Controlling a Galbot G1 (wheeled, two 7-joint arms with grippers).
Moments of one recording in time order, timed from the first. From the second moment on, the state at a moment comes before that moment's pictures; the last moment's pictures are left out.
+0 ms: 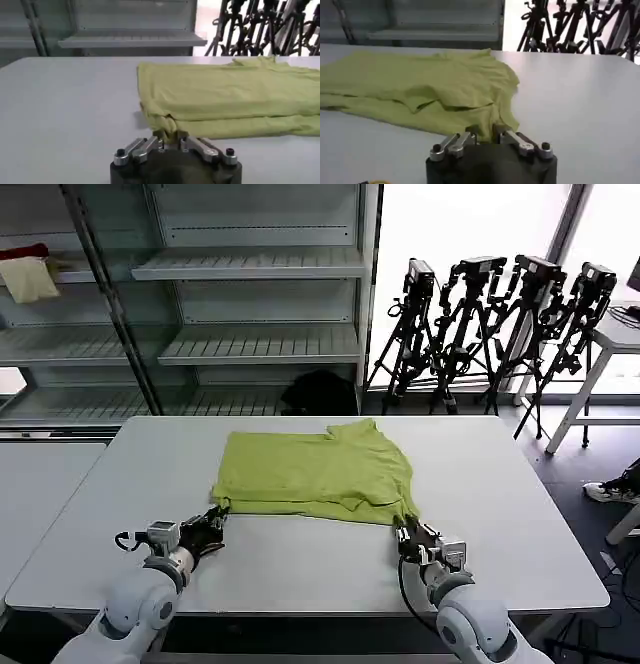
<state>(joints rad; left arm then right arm) 1.12 -0.96 -0.30 -1.87 -0.70 0.52 -0.24 -1.13 1.07 0.18 1.98 0.60 -0.56 0.35</state>
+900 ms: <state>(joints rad) 1.22 -0.87 -0.32 -2.00 -0.65 0.52 -0.34 -1.25 0.92 0.23 2.13 0.63 -0.58 0.35</state>
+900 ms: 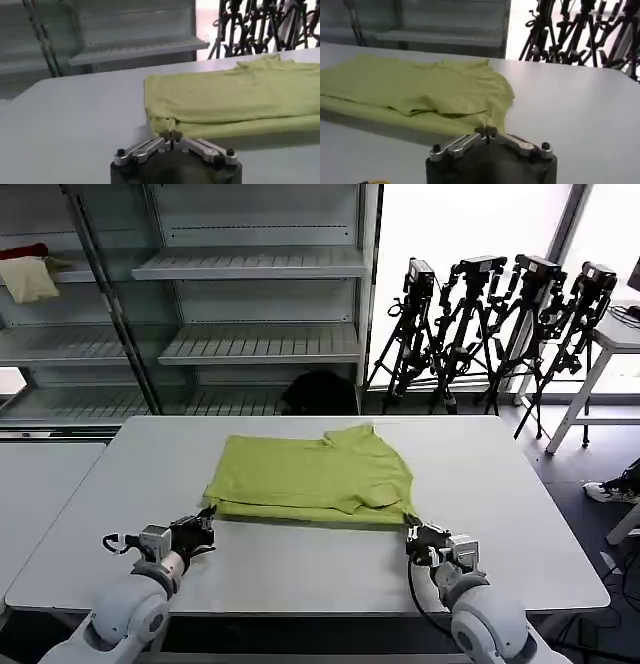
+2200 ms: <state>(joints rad) 1.75 -0.91 -0.29 -2.45 -0.42 0.57 -0.83 -1.77 0.76 0.47 2.50 0.64 -0.58 0.46</state>
